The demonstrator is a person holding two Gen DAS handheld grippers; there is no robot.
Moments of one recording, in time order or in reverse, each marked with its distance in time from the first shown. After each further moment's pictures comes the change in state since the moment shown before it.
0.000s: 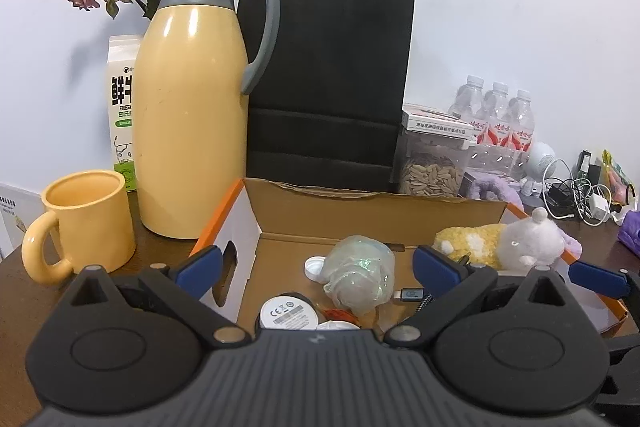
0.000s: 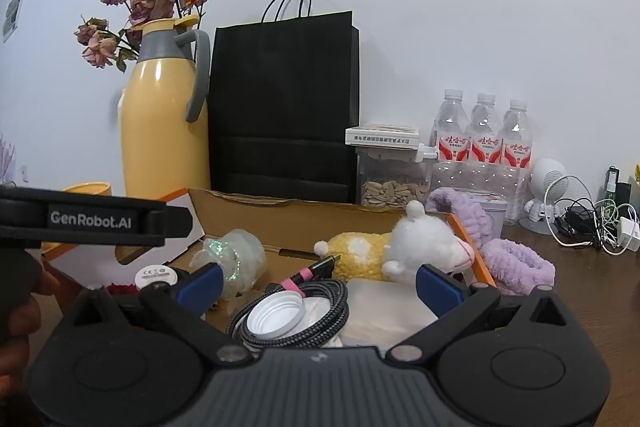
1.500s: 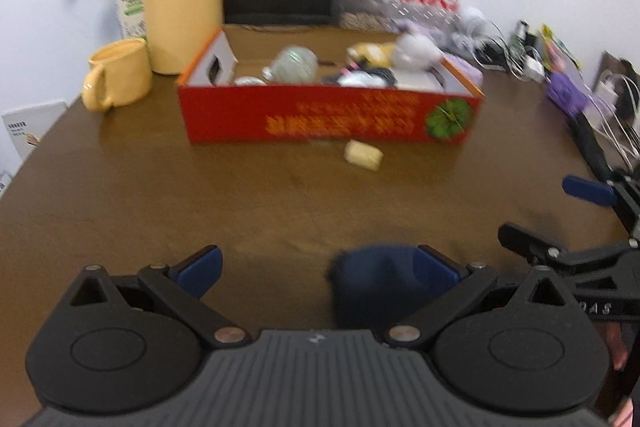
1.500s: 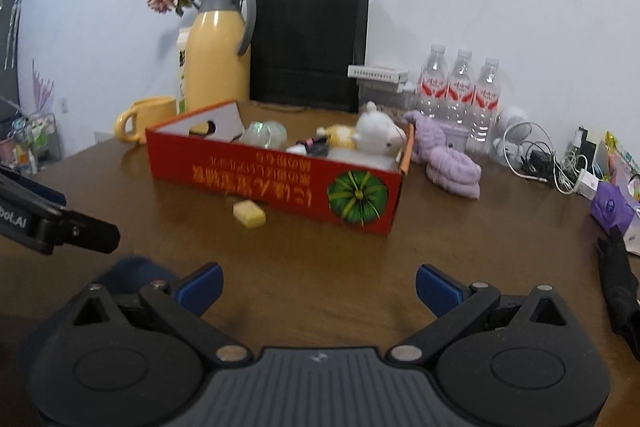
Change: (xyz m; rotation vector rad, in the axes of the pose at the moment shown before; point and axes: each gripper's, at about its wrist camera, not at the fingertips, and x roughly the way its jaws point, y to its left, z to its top) left arm -0.178 -0.038 -0.072 0.084 0.411 -0.064; right arm -0.186 -0.039 -0.052 -0.094 0.219 0.072
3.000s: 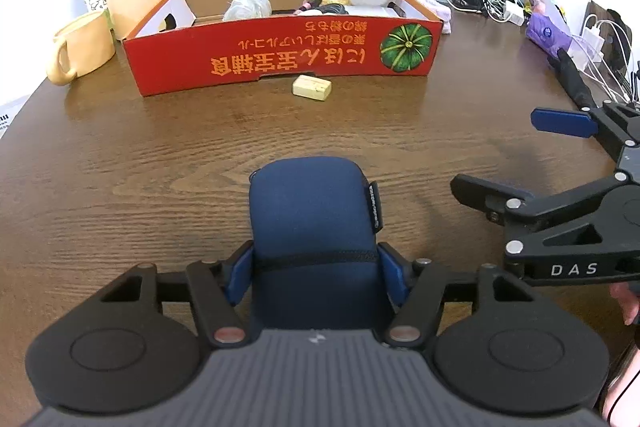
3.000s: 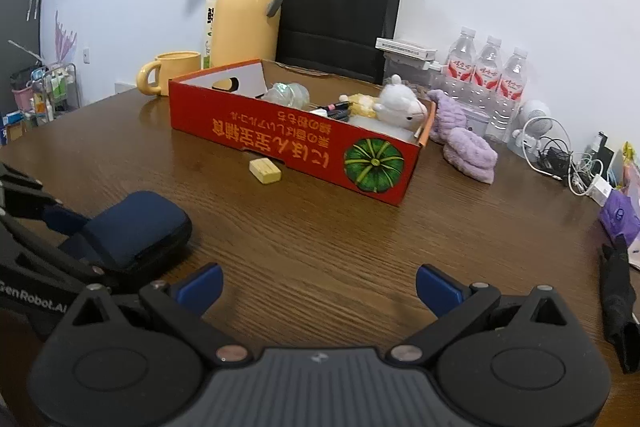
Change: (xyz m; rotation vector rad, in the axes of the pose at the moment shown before) left arm 0.018 -0.035 -0.028 0.060 0.100 -0.009; right arm 0.007 0.009 0.001 -0.096 0.090 0.051
